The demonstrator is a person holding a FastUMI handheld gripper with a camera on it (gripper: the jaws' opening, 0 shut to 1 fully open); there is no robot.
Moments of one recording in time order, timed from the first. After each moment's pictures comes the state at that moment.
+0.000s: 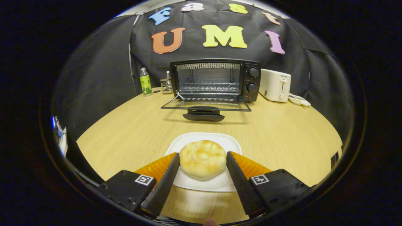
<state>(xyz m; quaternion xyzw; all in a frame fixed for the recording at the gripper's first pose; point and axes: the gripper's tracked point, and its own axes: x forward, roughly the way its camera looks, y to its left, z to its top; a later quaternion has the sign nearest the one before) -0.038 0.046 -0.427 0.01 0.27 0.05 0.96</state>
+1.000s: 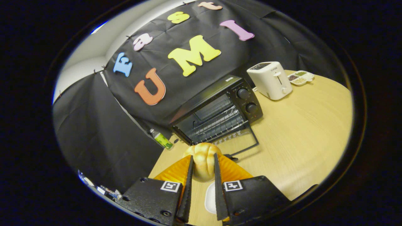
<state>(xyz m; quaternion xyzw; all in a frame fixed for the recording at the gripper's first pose) 0.051 0.029 -0.277 0.32 0.19 0.10 0.92</state>
